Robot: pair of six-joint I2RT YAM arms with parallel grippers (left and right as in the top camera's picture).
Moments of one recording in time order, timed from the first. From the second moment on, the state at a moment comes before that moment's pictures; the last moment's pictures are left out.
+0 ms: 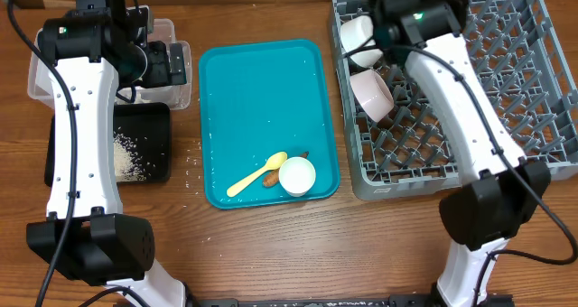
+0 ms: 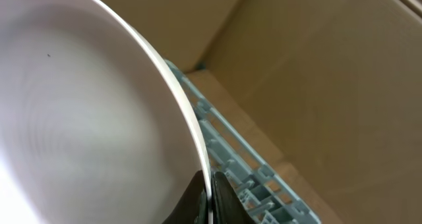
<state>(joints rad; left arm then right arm) 0.09 1.83 1.98 -1.32 0.07 -0.05 0.29 2.02 2.06 -1.01 1.18 0.41</state>
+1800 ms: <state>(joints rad) 0.09 1.83 1.98 -1.32 0.07 -0.05 0.36 1.68 1.83 -1.16 0.23 0.48</state>
